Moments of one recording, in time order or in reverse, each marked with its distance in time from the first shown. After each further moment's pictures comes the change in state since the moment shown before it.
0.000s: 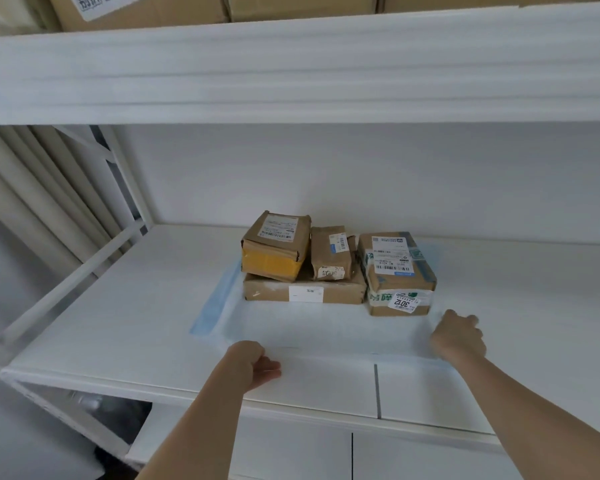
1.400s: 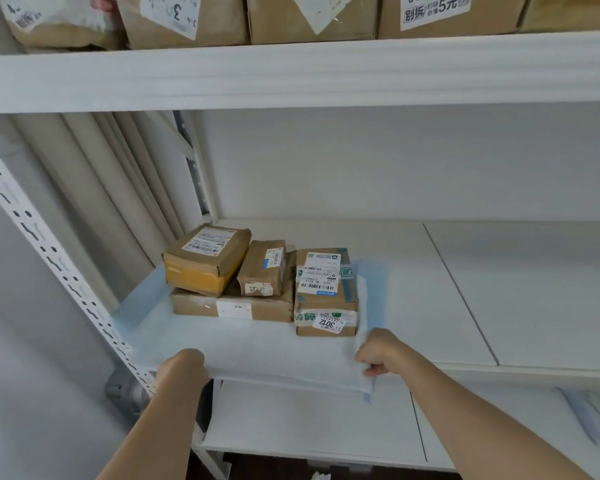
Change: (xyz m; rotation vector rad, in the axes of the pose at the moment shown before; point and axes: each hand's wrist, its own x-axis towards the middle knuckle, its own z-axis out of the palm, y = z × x) left_hand 0.109 0.050 -0.315 0.423 0.338 0.145; right_hand -0.236 -0.204 0.134 0.309 -0.538 -0.051
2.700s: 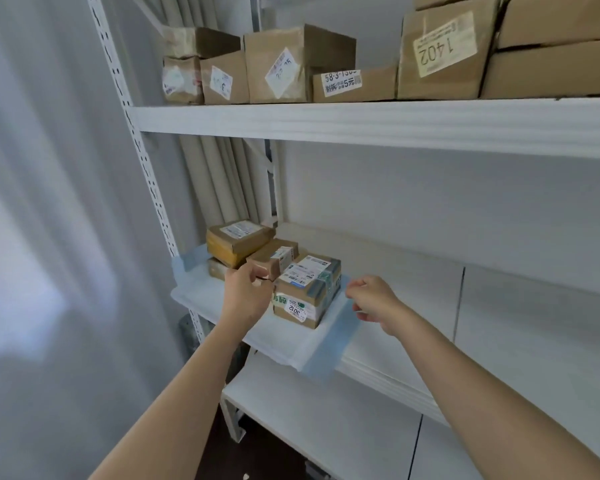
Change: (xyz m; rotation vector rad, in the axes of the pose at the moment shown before) left_hand -0.324 0.024 0.058 -0.123 0.360 0.693; right_hand -0.082 0.003 -0.147 0.162 -0.177 -0.667
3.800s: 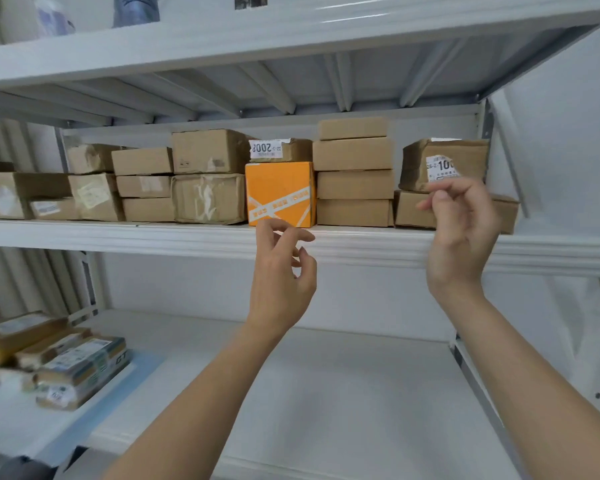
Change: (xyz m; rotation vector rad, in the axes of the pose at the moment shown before) left_hand -0.338 0.419 0.246 -0.405 0.182 1.074; right_hand -0.337 0.016 -0.531 0.315 0.996 -1.227
